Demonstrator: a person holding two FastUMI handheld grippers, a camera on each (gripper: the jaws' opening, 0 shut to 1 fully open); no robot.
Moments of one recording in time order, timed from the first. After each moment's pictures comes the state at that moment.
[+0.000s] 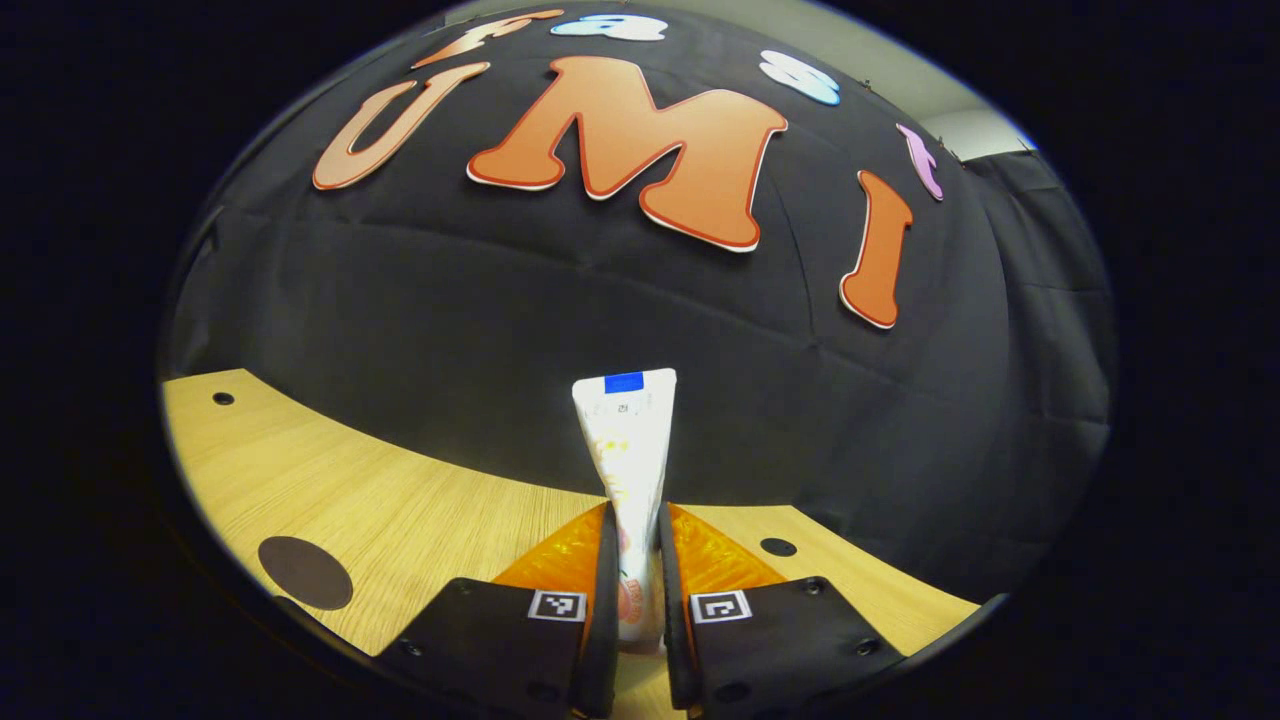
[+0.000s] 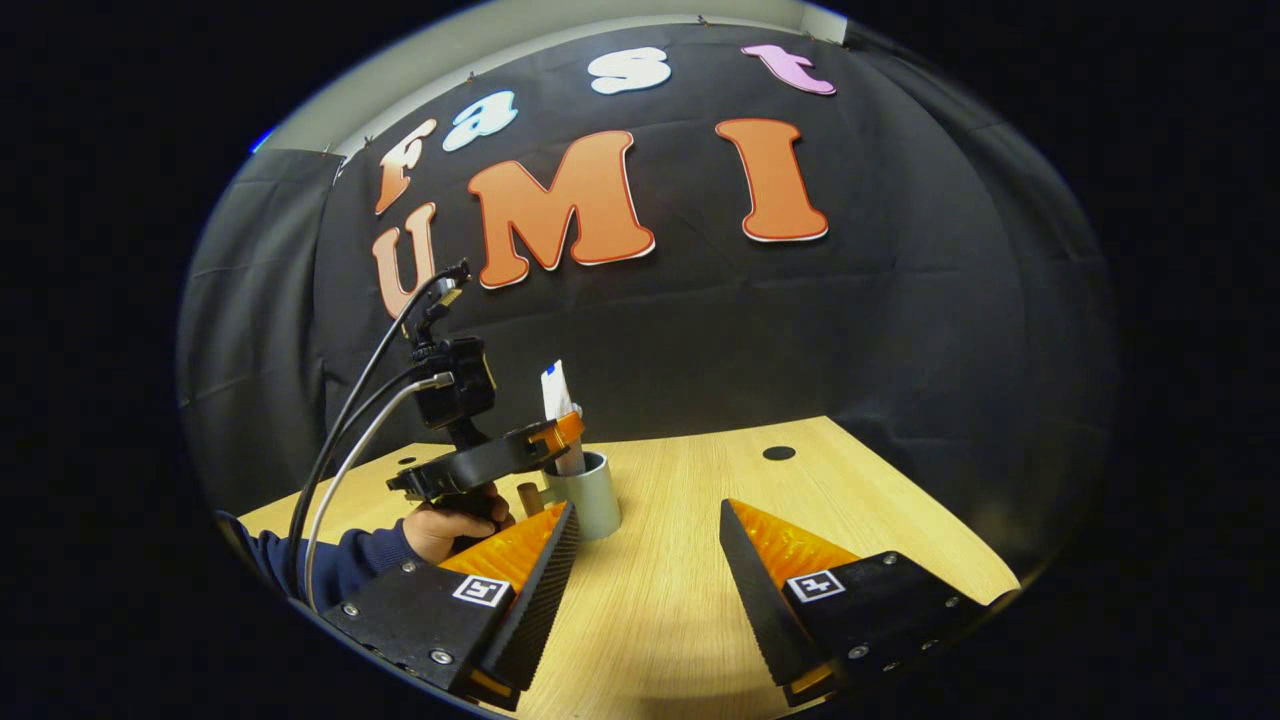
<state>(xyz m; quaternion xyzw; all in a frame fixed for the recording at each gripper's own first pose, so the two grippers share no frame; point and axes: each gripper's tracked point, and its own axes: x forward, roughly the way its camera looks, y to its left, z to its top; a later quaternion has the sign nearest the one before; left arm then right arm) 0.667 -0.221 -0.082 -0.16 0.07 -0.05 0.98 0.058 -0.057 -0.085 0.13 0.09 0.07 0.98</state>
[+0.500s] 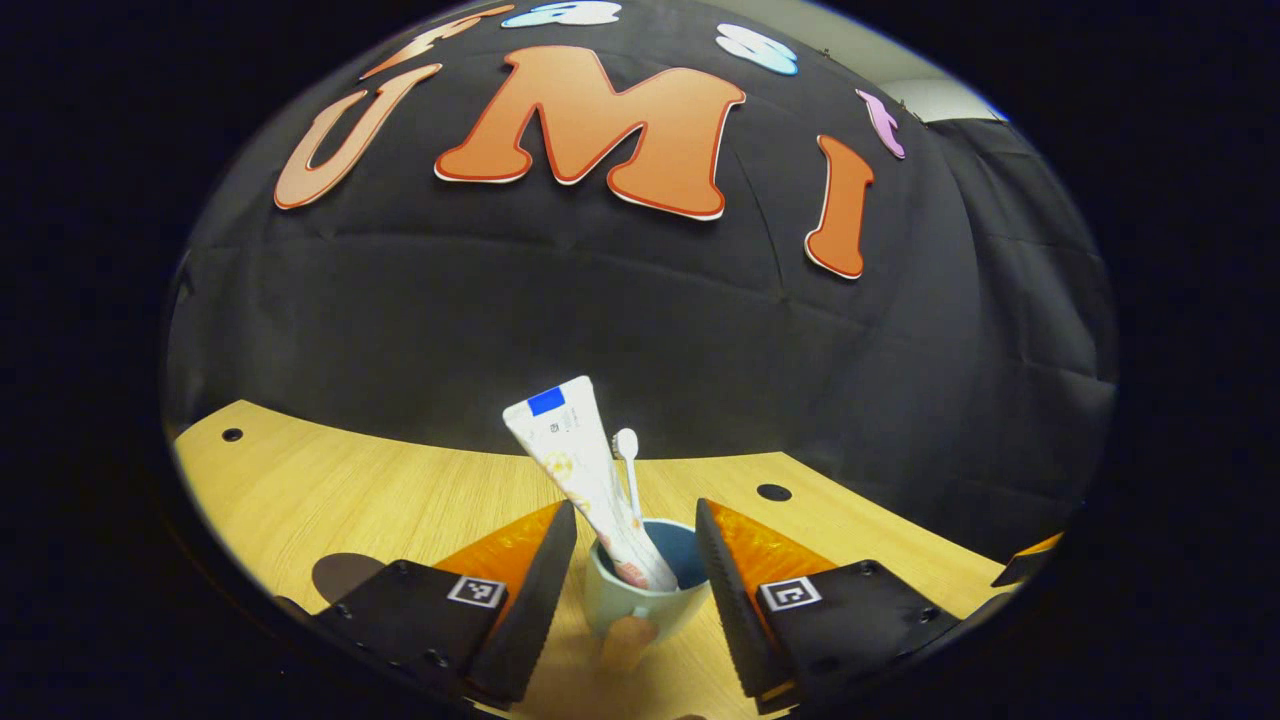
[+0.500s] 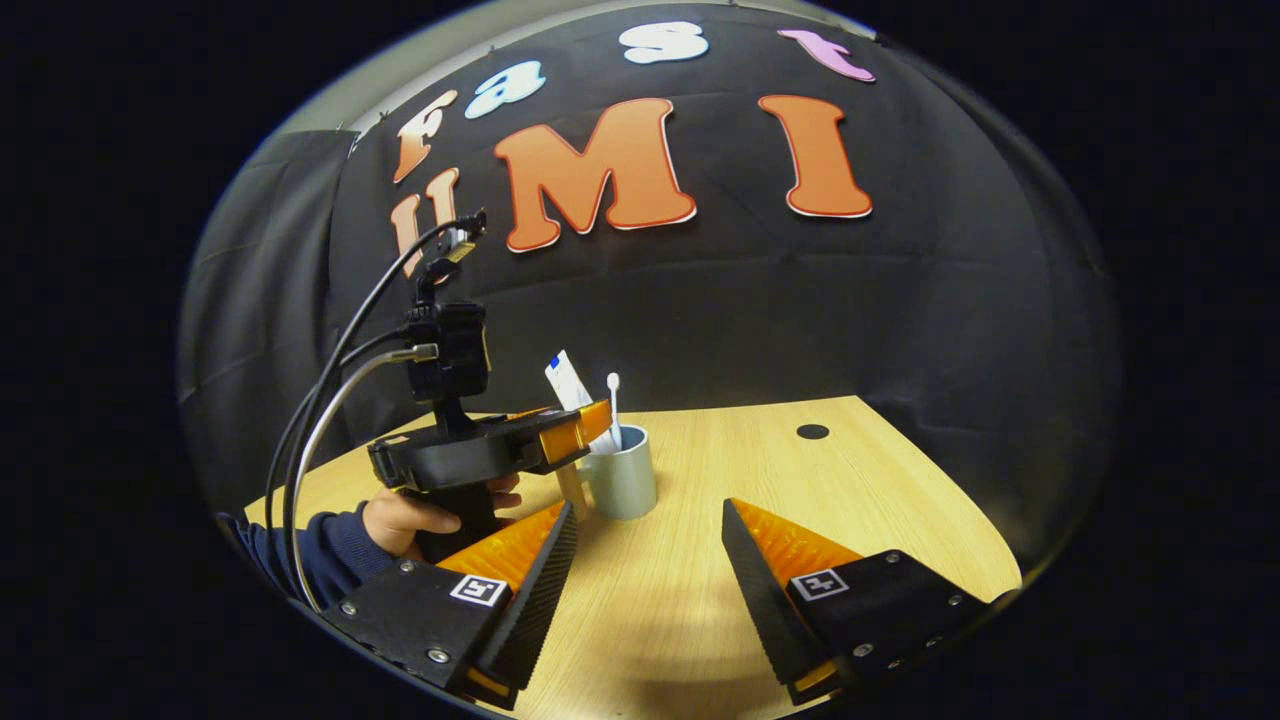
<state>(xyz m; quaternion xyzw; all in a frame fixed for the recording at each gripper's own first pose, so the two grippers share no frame) 0.618 -0.202 -0.083 -0.10 0.13 -0.10 0.98 0.063 -0.012 -0.081 0.10 0.14 0.11 0.98</state>
